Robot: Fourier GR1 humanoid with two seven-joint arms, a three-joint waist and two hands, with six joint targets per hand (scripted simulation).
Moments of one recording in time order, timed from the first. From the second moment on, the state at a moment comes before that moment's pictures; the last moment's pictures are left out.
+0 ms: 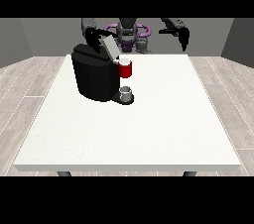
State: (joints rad) left arm -0.24 0.09 0.20 -1.37 0.01 -0.22 -0.09; right arm -0.59 -0.16 -0.08 -1.11 0.01 0.07 -0.08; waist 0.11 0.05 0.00
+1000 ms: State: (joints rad) left arm -0.28 0.12 0.19 -1.32 0.03 -0.19 -0.09; right arm -0.75 -0.10 -0.02 -1.03 0.09 0.04 -0.03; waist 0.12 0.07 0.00
